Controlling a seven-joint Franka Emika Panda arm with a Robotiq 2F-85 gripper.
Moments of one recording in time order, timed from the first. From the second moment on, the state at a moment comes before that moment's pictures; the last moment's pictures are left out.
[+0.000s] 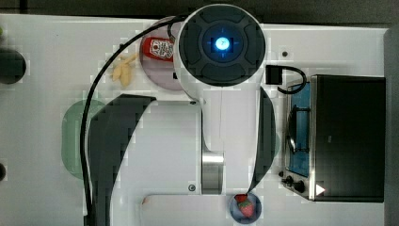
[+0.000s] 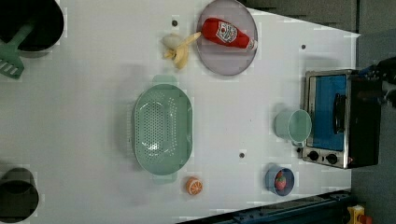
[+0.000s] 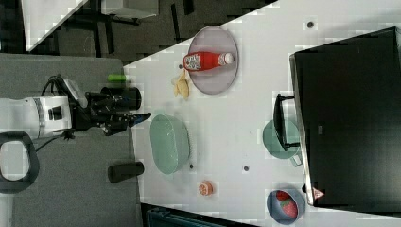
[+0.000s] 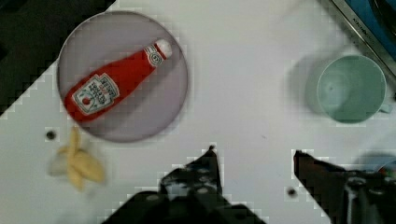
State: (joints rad) arm 0.01 -0.04 -0.01 -1.81 -0.02 0.19 0.02
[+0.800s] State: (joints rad) arm 0.02 -0.60 0.09 -2.03 -0.04 0.10 0.13
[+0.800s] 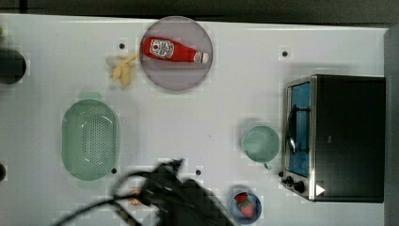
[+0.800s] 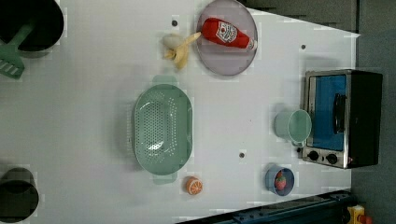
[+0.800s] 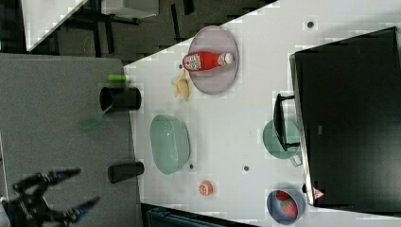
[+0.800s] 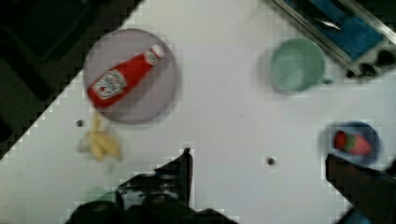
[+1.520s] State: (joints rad) arm 0.07 -0.07 0.48 -2.10 -0.01 0.44 0.53
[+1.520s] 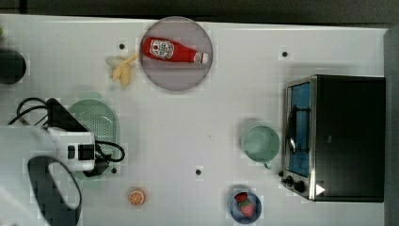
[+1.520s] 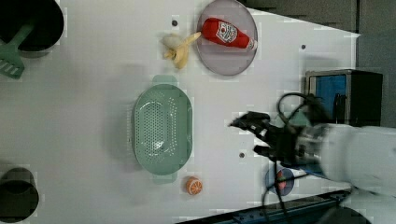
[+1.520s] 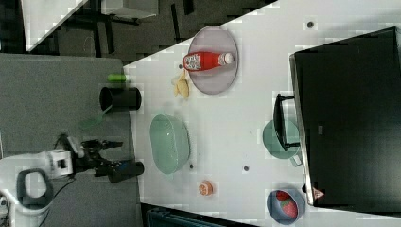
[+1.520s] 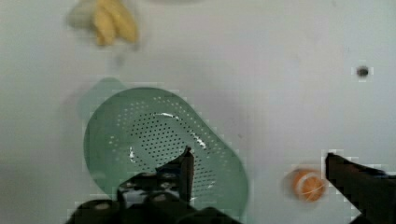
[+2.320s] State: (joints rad) arm 0.06 0.45 0.53 -2.11 -0.12 0.81 1.16
